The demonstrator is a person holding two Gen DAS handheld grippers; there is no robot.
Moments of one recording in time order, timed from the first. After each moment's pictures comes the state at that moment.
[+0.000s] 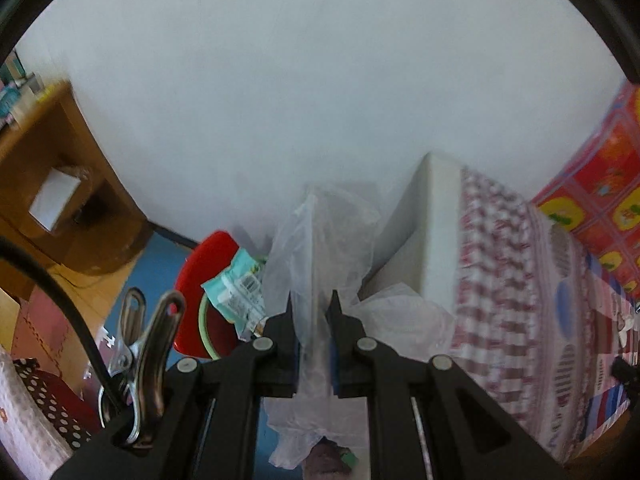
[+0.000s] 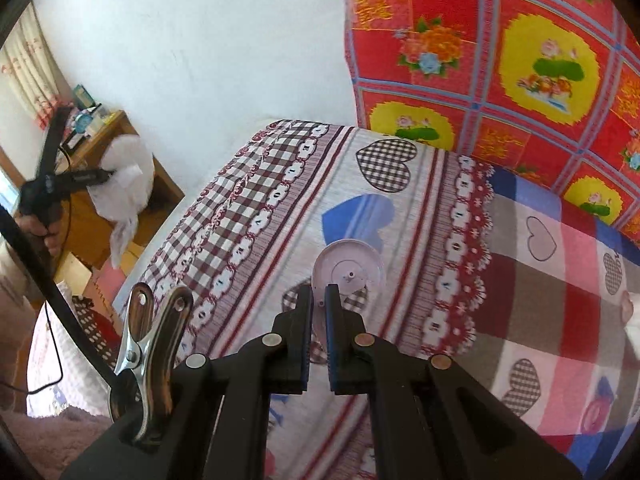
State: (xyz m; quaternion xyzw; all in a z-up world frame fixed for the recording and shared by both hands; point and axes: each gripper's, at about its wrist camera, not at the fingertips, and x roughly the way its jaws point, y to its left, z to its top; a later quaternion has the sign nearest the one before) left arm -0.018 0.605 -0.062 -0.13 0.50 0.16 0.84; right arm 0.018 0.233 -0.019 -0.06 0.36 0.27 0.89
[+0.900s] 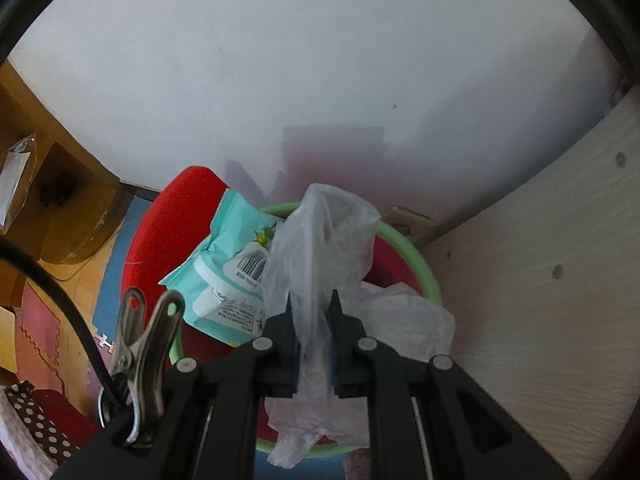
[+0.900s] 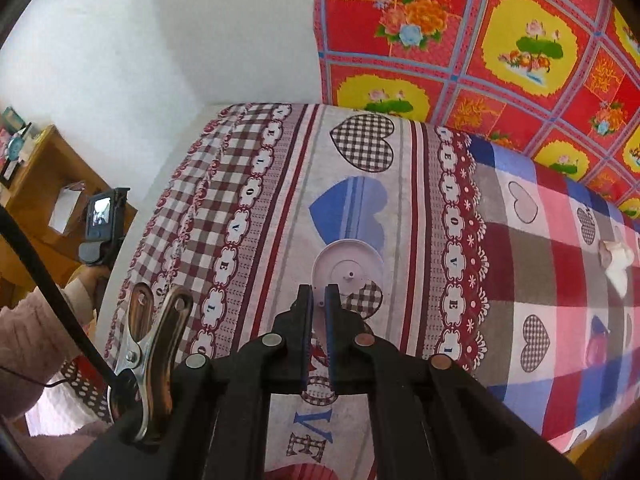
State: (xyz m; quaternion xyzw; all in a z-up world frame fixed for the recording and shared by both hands) left arm 0.049 0.678 -0.287 -0.10 0.60 0.14 0.78; right arm 0.029 0.275 -0.023 -0.04 0.42 0.14 0.90
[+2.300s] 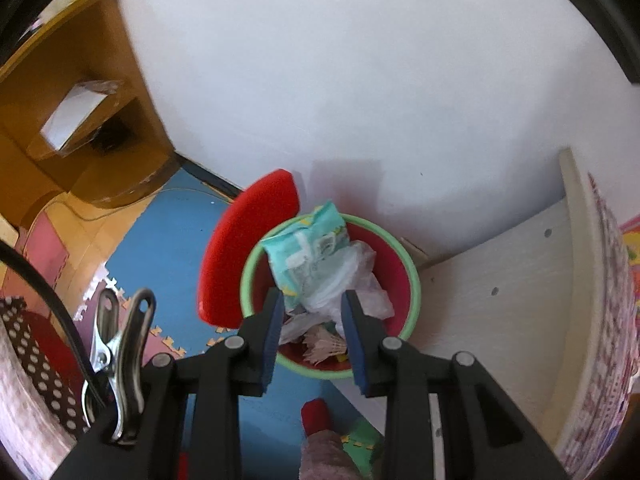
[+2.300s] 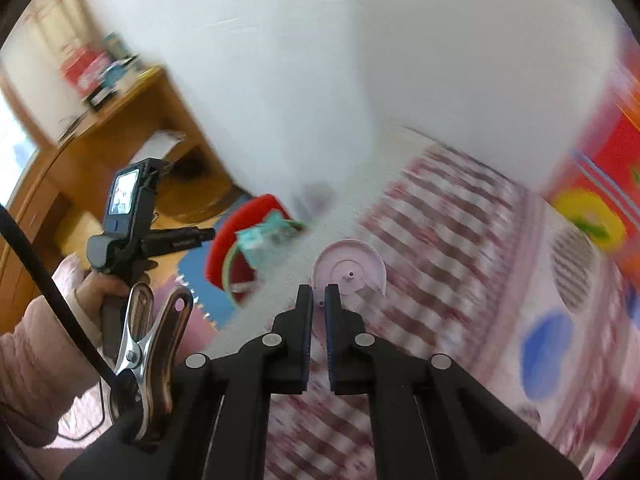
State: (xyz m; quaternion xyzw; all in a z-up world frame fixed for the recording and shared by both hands) left arm -0.048 0.719 -0.154 -0.22 0.54 0.22 0.78; right arm 0.054 0.461 -0.009 -0.15 0.38 0.37 0.84
